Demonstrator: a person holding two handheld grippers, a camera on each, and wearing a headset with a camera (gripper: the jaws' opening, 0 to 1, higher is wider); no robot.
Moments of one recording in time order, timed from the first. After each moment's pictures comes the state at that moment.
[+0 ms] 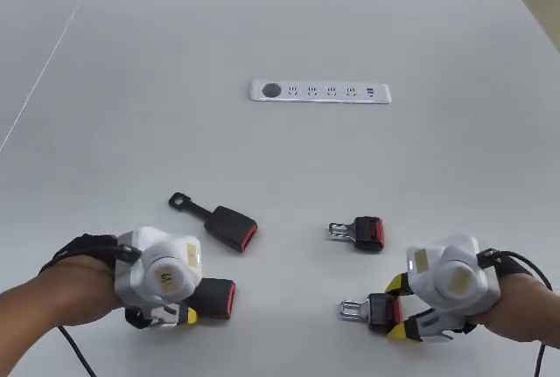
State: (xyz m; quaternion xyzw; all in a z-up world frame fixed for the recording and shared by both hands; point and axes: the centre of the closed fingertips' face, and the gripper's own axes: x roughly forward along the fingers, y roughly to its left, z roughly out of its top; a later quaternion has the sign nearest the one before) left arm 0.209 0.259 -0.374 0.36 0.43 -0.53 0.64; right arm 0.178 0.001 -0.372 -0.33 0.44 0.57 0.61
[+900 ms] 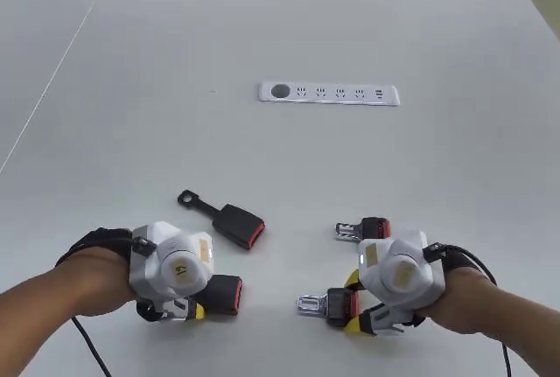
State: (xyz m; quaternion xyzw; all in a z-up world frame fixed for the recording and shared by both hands) left arm 0.209 0.259 -0.372 0.36 0.44 -0.53 0.64; right arm 0.188 0.077 -0.372 -0.31 0.41 0.59 0.62
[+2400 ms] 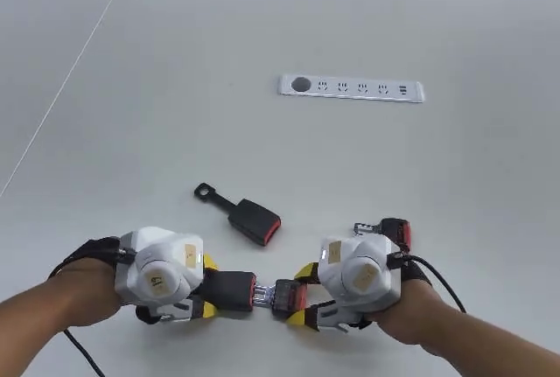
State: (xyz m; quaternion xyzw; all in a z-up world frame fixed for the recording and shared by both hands) left arm 0.207 0.260 -0.373 0.32 0.36 -0.56 0.67; right arm 0.196 0.169 -0.369 -0.23 0.34 0.62 0.67
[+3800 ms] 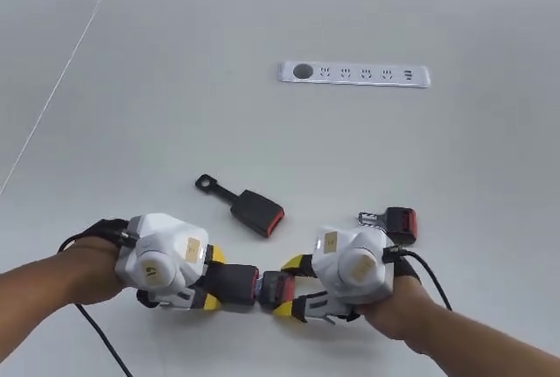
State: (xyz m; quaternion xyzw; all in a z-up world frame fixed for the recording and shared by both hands) left arm 0.204 0.256 -0.374 0.35 0.33 -0.63 0.62; right arm 0.196 0.194 -0.370 -0.18 0.33 0.63 0.68
